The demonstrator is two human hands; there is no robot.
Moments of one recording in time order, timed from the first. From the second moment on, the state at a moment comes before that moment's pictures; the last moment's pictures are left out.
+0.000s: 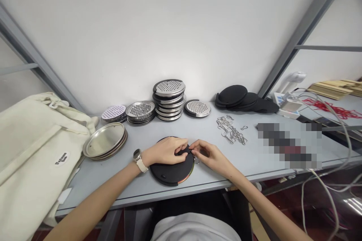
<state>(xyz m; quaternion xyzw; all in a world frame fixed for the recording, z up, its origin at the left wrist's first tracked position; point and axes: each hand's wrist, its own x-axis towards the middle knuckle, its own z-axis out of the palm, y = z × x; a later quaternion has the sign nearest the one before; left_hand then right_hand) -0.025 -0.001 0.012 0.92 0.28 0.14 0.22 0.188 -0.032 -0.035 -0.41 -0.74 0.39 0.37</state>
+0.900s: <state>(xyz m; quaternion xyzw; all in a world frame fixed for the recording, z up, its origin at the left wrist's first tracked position) -0.025 -0.001 0.012 0.93 0.28 0.14 0.21 0.187 -0.037 -0.028 -0.39 -0.76 0.36 0.38</state>
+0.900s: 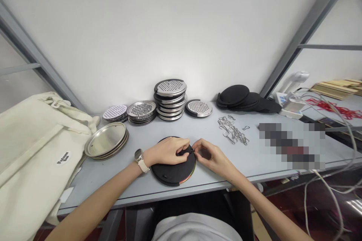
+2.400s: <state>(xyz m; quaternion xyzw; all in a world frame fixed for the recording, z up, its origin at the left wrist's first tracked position) -0.027 -0.001 0.008 0.94 0.28 0.13 0.18 0.175 -0.030 -0.033 -0.43 -0.72 0.32 0.44</state>
